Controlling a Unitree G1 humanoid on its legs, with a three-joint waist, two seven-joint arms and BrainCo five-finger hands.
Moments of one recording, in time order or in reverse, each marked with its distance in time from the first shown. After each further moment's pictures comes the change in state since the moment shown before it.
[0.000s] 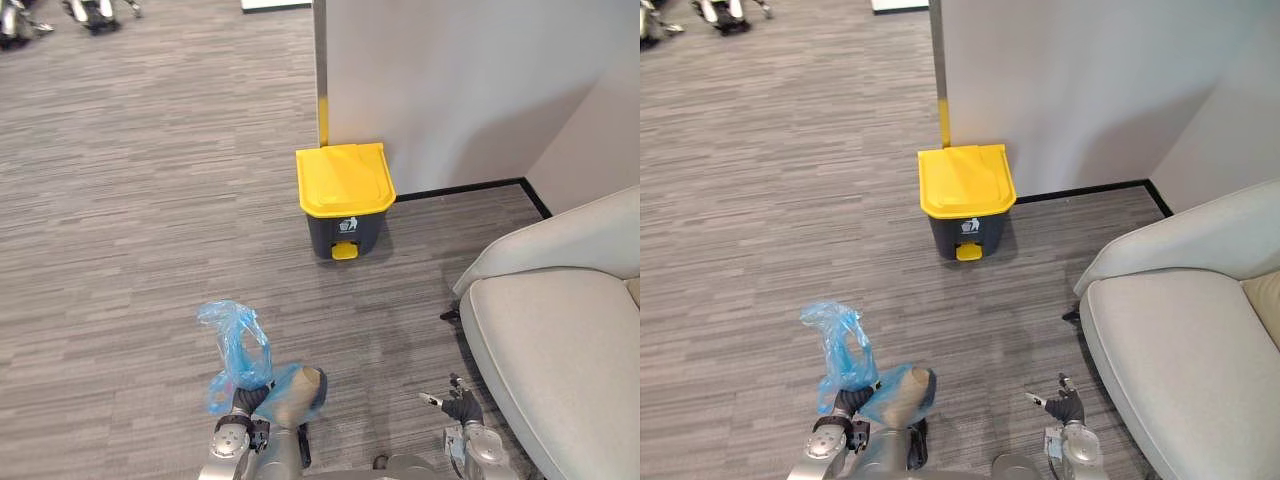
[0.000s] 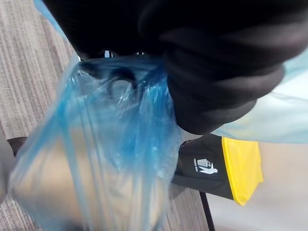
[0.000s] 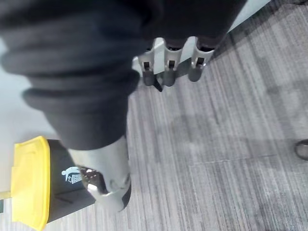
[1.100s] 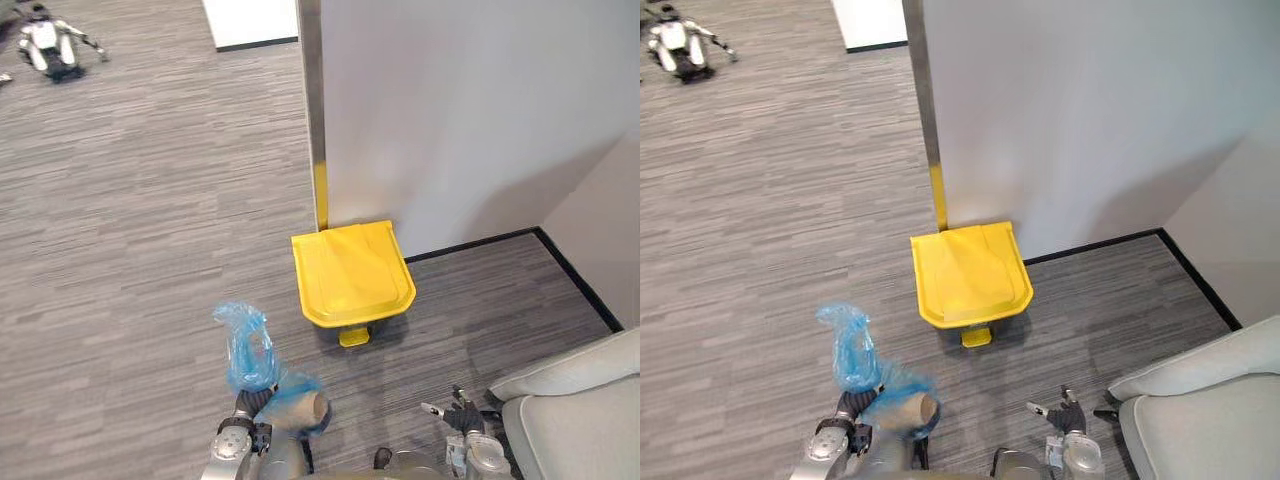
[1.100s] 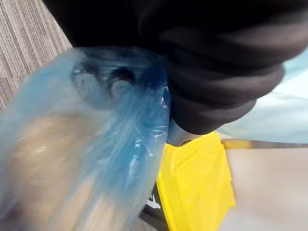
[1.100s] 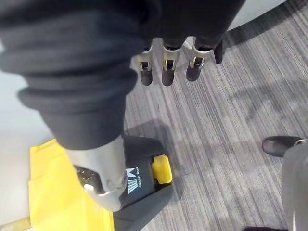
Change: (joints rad) left arm 0.001 -0.002 -0.009 0.030 -0.010 0.003 -0.018; right arm 0.019 0.015 -0.012 0.030 -0.004 0.019 -0.002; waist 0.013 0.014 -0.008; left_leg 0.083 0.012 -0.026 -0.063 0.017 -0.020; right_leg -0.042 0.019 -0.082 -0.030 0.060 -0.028
